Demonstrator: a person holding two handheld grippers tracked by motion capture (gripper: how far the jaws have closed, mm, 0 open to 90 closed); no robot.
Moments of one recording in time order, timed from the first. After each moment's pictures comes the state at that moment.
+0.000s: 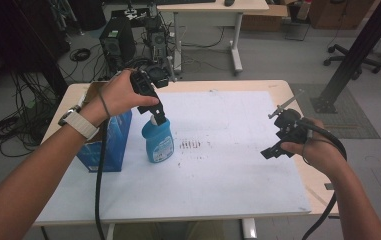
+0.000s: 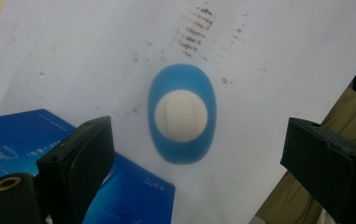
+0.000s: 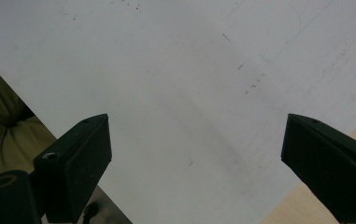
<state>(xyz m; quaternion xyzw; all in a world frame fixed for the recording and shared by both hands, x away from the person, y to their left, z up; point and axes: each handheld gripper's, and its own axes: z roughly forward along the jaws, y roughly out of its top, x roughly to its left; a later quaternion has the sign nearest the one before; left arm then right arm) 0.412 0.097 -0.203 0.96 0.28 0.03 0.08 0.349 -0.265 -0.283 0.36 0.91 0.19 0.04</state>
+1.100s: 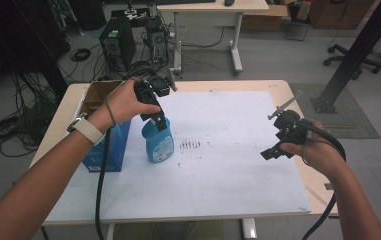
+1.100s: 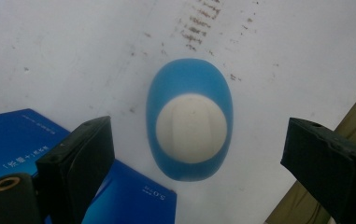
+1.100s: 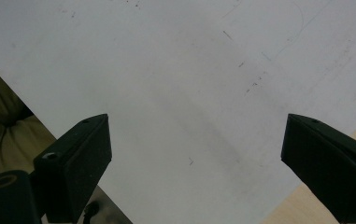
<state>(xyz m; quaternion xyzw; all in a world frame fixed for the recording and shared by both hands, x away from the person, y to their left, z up) 0.418 0.096 -0.235 0.96 0.28 0.02 0.06 0.349 -0.265 -0.287 0.36 0.91 0.18 0.04</state>
